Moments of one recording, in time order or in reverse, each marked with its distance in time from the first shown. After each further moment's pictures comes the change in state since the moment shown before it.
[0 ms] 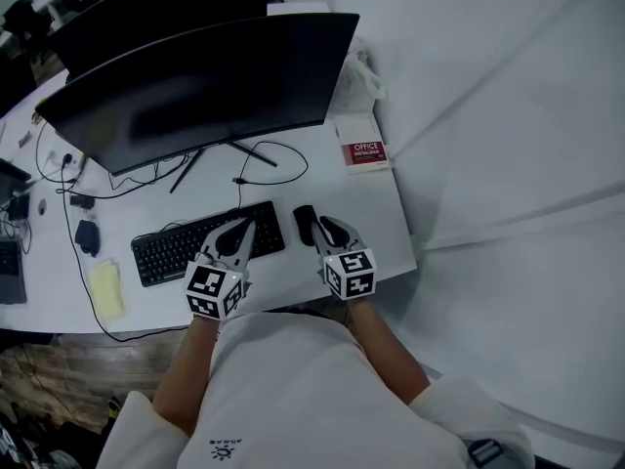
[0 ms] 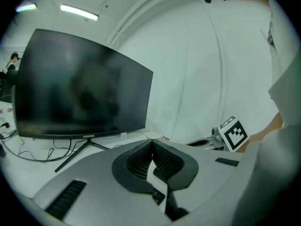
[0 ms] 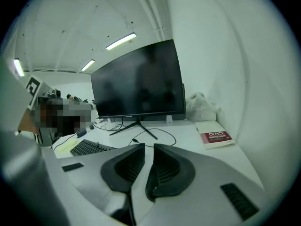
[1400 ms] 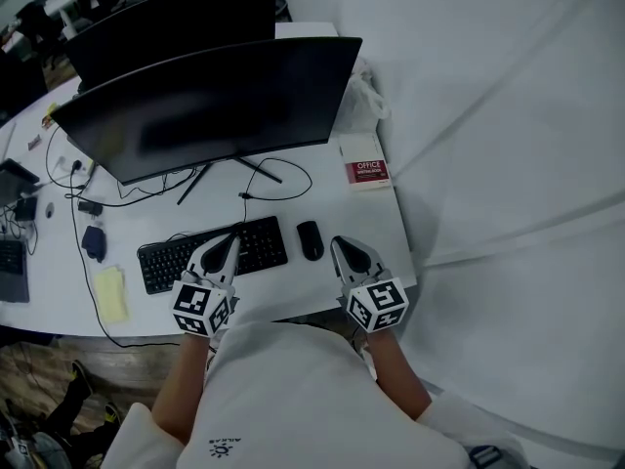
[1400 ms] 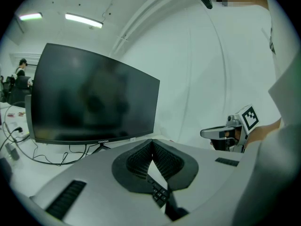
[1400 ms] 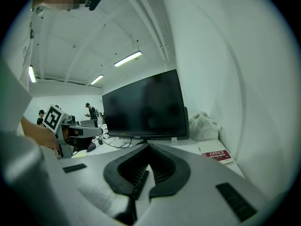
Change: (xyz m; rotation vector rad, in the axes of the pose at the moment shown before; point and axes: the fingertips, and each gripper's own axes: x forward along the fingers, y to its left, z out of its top) left arm -0.038 0.022 0.018 -0.003 -0.047 0.084; right arm -0.068 0.011 0.064 -0.013 -0.183 0.075
